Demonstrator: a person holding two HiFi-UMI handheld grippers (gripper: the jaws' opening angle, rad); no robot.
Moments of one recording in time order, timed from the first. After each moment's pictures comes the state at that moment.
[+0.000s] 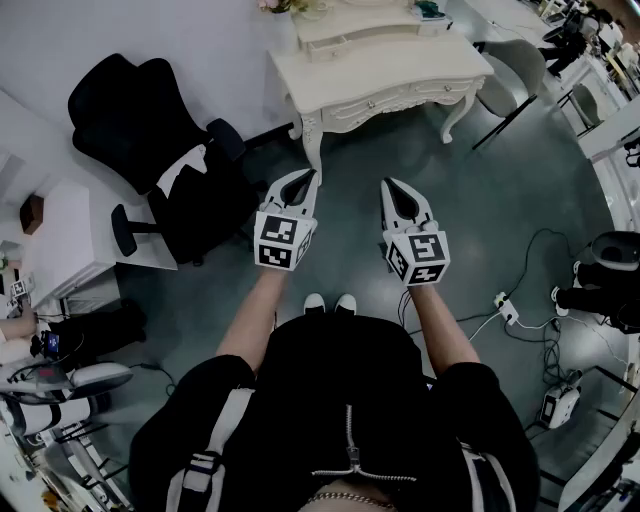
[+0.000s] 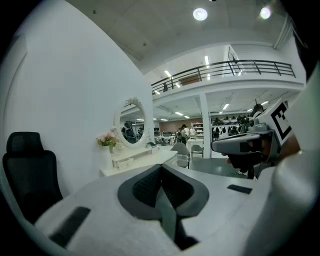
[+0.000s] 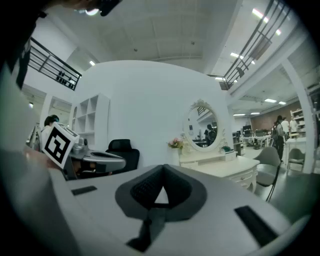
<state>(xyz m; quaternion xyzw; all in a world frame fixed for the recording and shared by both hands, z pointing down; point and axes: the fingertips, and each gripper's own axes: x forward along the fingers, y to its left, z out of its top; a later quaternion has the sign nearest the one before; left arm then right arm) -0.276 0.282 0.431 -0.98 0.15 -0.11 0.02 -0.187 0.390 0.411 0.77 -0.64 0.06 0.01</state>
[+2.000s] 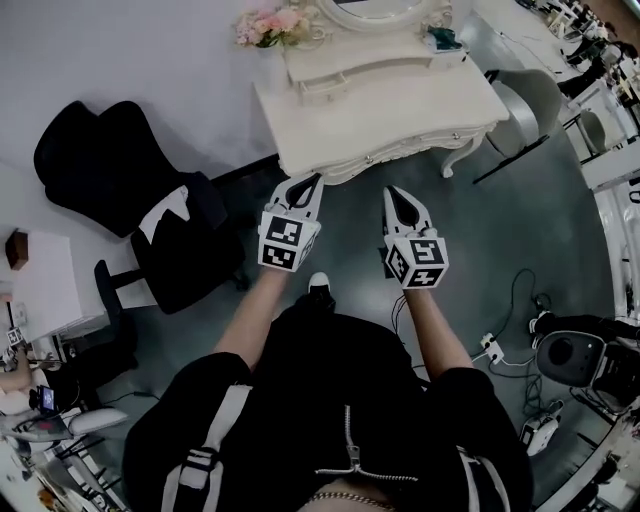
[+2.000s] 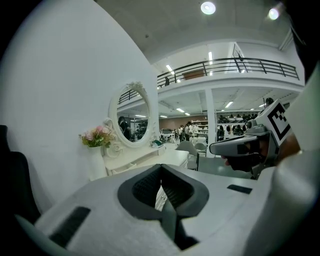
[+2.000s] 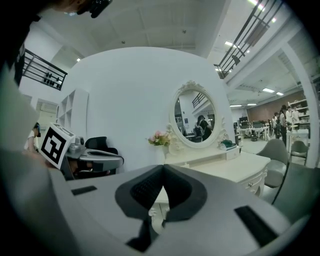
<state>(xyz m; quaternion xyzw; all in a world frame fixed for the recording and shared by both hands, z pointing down) -0.086 0.087 0.452 -0.98 0.14 -0.12 0.01 0.004 0.191 0.440 0.77 -0.63 0.10 0.00</state>
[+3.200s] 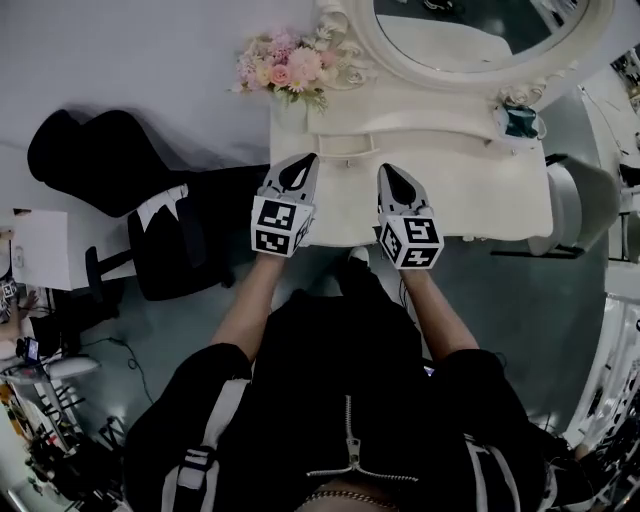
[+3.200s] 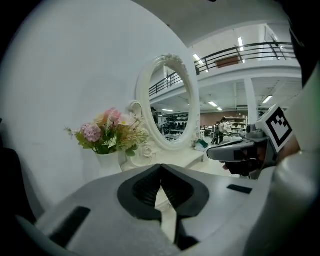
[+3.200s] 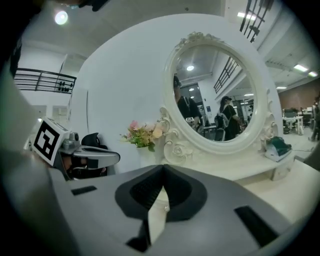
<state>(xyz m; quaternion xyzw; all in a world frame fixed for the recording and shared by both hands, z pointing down) 0.094 -0.192 0.470 -0.94 0.31 -0.15 -0.04 0.215 -0.132 0.470 0.66 -0.73 0.15 0.04</state>
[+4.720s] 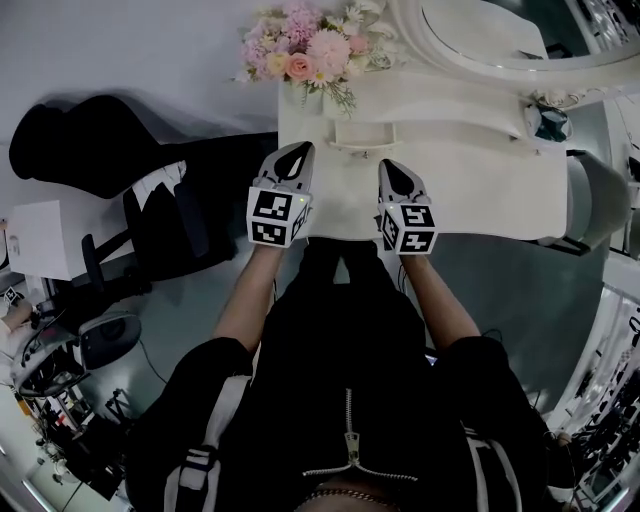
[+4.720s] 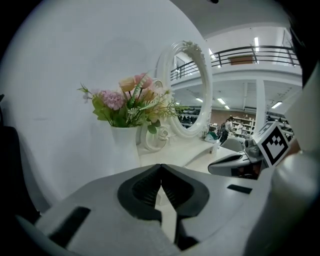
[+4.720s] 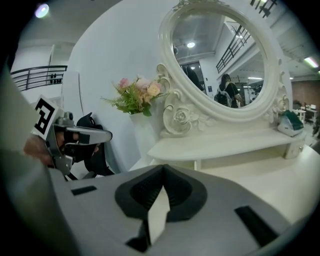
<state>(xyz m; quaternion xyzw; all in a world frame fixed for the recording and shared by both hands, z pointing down) 0.059 -0.248 0.529 -0.92 0.33 -0.19 -0.10 0.192 -0.180 0.575 0.64 -0.72 0.24 0.12</state>
